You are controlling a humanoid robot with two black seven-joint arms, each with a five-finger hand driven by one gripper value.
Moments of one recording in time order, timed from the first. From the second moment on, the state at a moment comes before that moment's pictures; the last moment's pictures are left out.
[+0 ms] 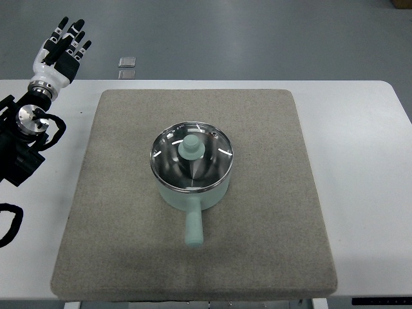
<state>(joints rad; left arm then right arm) -0.97 0.24 -0.73 -0.22 -0.20 -0.38 -0.26 0.04 0.00 -0.05 0.16 0.03 -0.02 0.13</state>
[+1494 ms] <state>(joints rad) -1.12 0.32 -0.32 -0.34 0.09 -0.38 -0.25 0.04 0.00 -0.05 0.16 0.03 -0.02 0.13</state>
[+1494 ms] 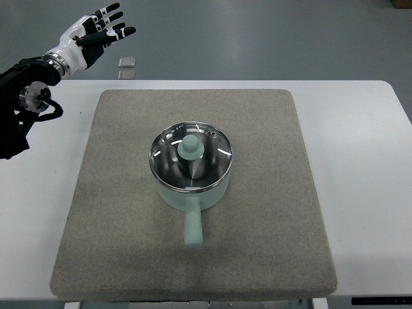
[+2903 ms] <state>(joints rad) -1.36 0.64 -0.32 -1.04 1.14 -0.61 -0.33 0.04 0.00 -0.05 0.16 0.03 -0.02 0.13</state>
